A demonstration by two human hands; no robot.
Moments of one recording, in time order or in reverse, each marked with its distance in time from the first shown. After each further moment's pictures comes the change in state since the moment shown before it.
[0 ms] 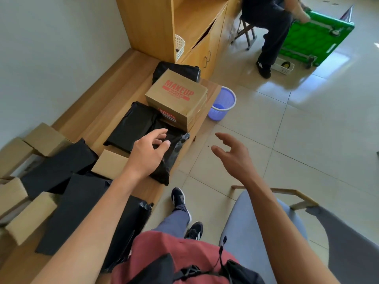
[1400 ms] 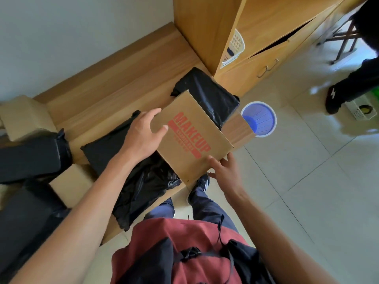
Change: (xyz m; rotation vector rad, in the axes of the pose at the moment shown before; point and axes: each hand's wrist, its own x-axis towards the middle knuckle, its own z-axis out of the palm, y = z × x) left_hand 0.265 0.010 0.000 -0.025 0.182 -0.477; right_hand 0.307 -0.017 0.034 0.208 -0.411 0.356
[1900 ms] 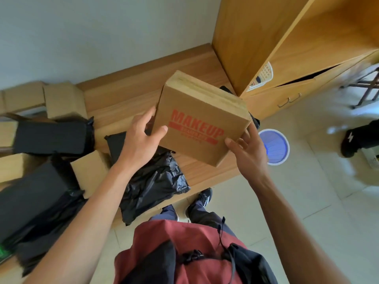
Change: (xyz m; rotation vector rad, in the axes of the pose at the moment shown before) left_hand -0.050 -0.024 -0.035 -0.357 0.255 -0.075; right_hand 0.003 -0.101 -0.001 -0.255 -0.144 -0.470
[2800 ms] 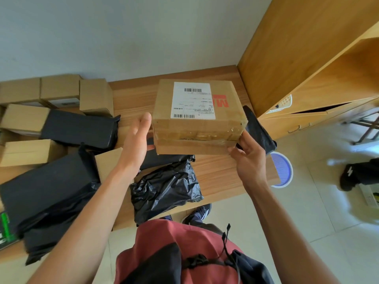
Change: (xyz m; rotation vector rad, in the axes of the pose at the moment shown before) left_hand -0.016 -0.037 -0.067 -0.555 0.181 -0.140; right_hand -0.003 -0.037 0.069 0.056 -0.118 -0.120
